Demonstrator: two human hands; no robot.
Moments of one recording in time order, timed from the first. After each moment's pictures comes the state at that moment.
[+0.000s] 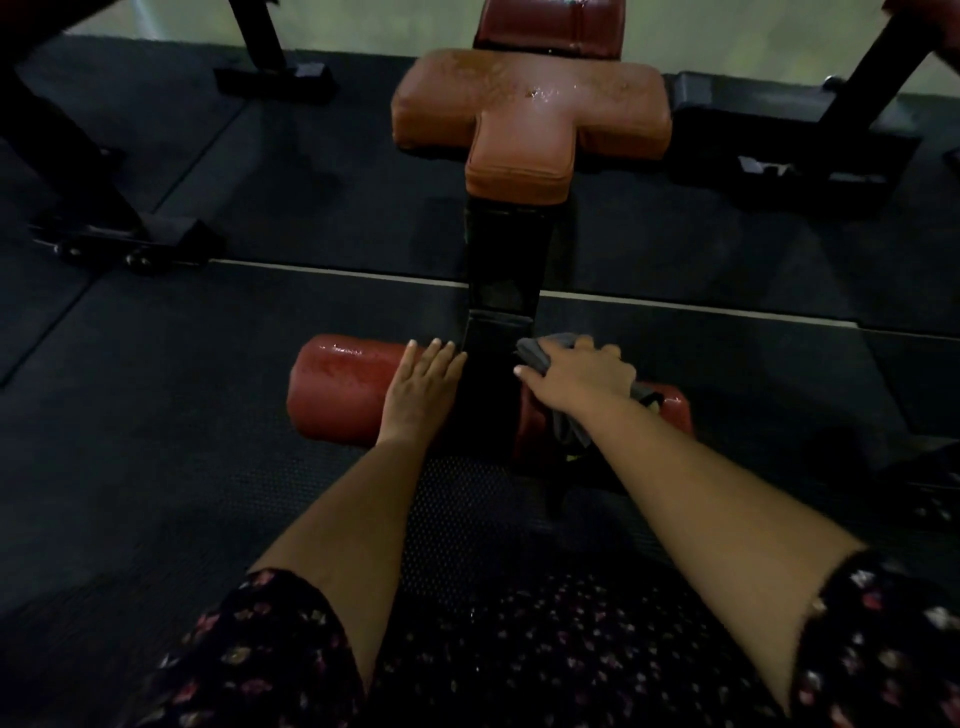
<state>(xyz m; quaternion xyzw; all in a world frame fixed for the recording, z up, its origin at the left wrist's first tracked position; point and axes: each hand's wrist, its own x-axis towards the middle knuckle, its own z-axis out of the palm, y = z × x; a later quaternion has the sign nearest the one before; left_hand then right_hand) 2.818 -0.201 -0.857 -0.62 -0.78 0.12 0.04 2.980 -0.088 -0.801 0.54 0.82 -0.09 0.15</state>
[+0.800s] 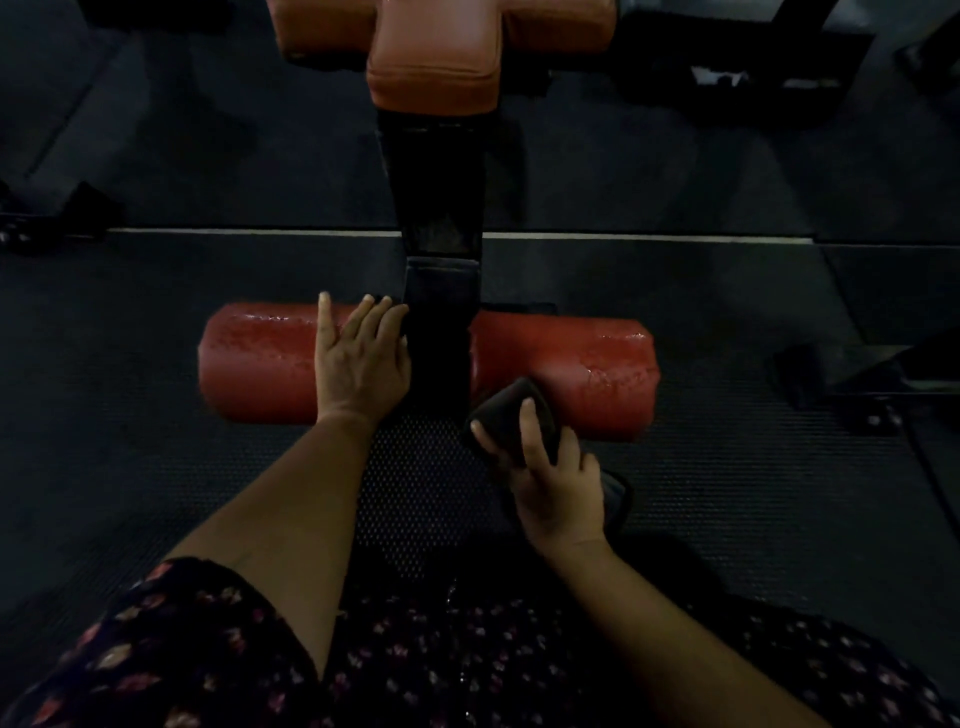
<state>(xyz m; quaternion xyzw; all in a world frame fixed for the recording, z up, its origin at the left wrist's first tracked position) 2.818 -0.196 -0.890 -0.60 -0.78 -0.13 0.16 3.070 -0.221 -0.919 0.41 0.89 0.14 -0.13</state>
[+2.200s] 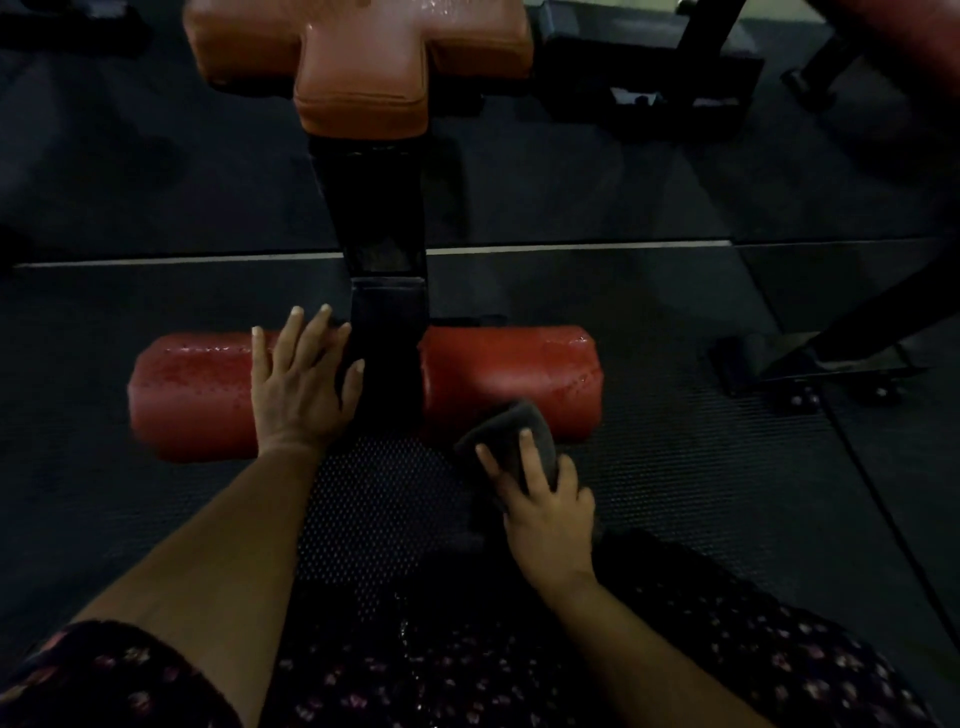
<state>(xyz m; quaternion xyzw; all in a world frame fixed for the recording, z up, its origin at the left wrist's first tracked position) 2.810 -0.204 -0.887 -0.60 -0.78 -0.14 0.11 3.098 -0.242 -0.912 0.54 0.84 0.04 -0.06</state>
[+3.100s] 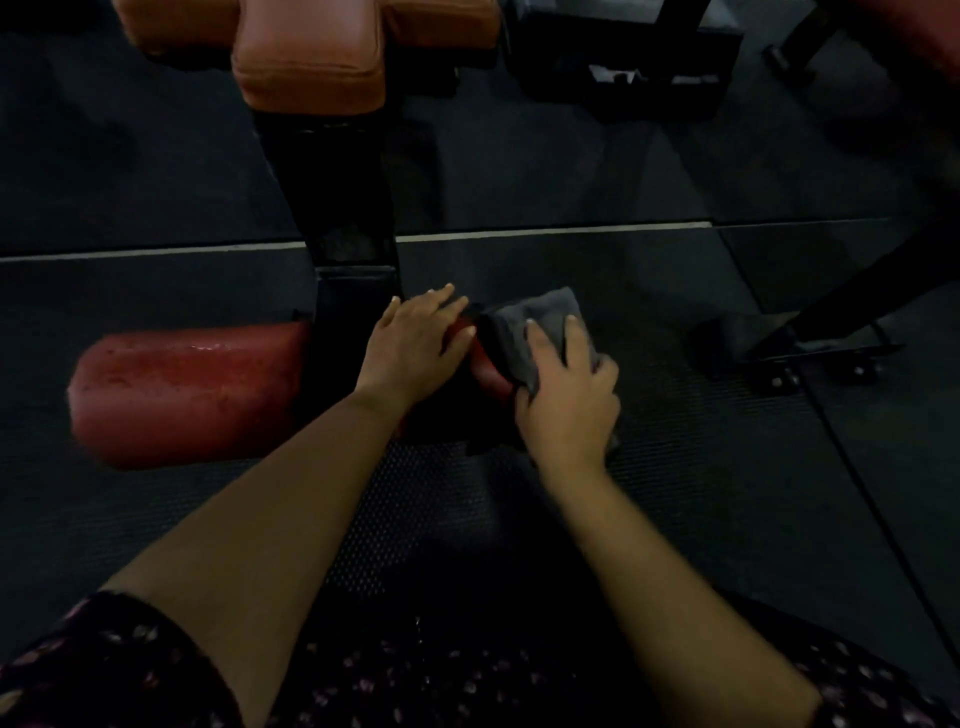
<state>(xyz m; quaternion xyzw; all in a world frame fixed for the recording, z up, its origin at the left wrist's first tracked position) 2.910 -0.118 -0.864 -0.71 -0.69 -0.14 -0.09 3.095 -0.151 -0.848 0.66 0.74 -0.03 -0.14</state>
